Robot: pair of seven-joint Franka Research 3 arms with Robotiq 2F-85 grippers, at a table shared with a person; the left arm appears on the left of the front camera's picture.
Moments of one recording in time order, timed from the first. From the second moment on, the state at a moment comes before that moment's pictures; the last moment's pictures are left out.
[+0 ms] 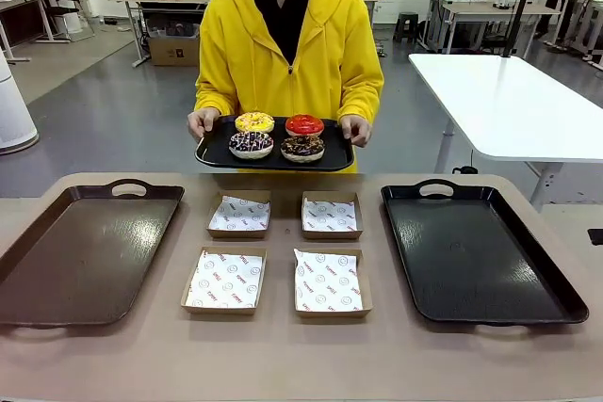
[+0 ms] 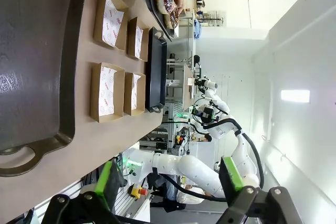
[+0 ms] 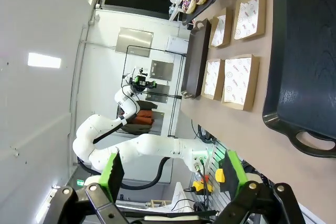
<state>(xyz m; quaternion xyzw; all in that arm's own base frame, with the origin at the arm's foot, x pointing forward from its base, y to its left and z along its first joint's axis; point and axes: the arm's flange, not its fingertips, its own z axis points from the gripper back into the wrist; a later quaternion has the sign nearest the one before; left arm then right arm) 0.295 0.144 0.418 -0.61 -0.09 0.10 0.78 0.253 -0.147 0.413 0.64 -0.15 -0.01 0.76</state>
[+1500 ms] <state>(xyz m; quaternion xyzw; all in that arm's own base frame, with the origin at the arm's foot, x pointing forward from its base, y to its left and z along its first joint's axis) 0.412 -0.004 0.558 -0.37 -0.15 0.10 0.91 0.253 -0.146 0.413 0.64 -0.14 -0.01 0.76</state>
